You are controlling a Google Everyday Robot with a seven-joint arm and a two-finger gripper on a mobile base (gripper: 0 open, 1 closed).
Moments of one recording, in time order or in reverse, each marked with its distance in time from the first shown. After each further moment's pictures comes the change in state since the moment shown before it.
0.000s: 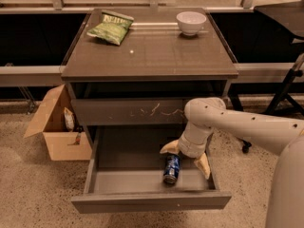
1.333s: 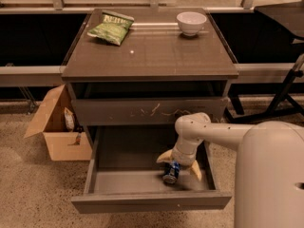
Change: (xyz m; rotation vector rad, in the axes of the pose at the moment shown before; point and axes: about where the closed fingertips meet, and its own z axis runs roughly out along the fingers) arm 0.044 -0.016 0.094 -0.032 0.030 -0.063
